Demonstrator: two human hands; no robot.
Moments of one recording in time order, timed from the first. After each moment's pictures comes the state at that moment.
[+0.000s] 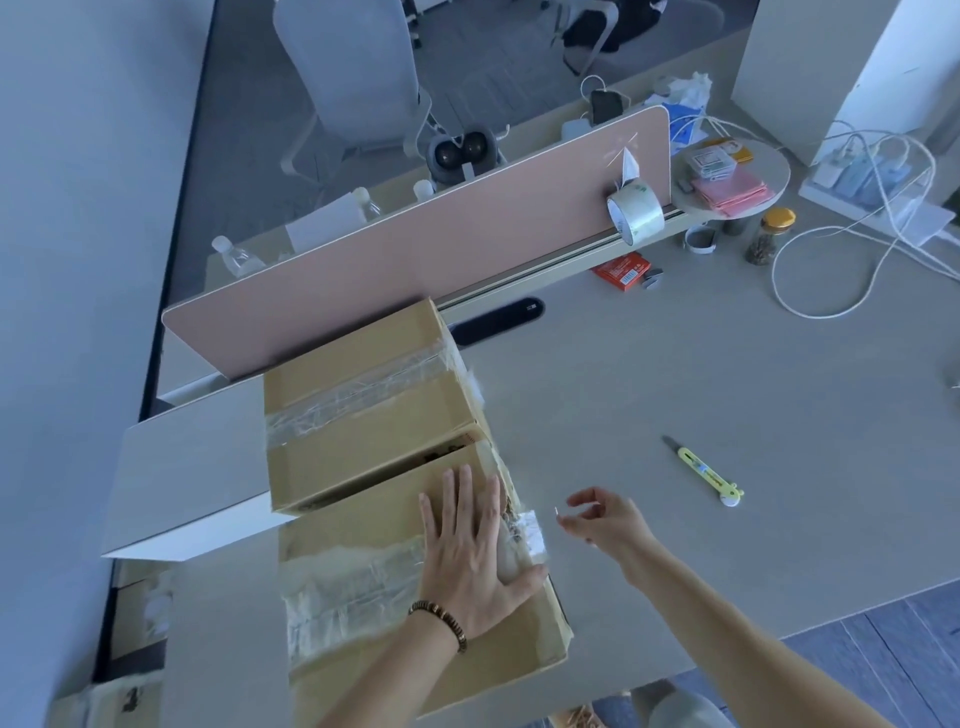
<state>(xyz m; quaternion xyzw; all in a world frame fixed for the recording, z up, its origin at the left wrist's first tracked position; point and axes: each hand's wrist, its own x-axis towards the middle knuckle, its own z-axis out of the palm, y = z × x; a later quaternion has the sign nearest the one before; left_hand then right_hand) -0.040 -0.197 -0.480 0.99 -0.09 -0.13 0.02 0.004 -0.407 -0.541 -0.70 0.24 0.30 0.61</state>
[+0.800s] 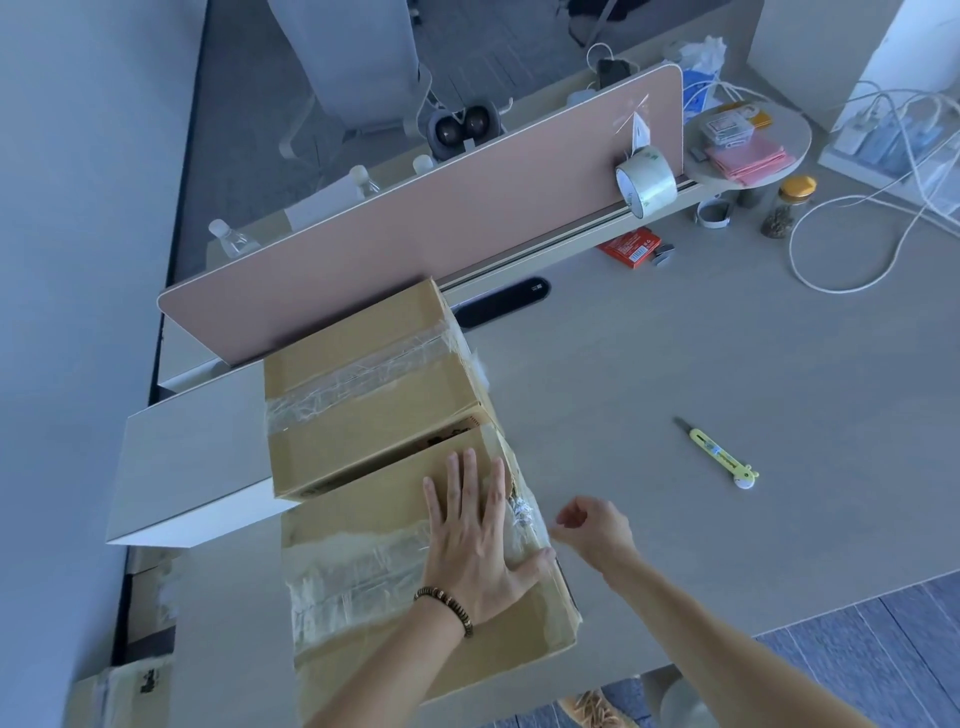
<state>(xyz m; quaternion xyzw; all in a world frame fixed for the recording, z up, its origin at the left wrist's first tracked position) -0.041 -0.196 -0.485 0.99 -0.09 -0.11 0.01 -0.016 -0.369 -0.564 -0.76 0.23 0.30 0.52</state>
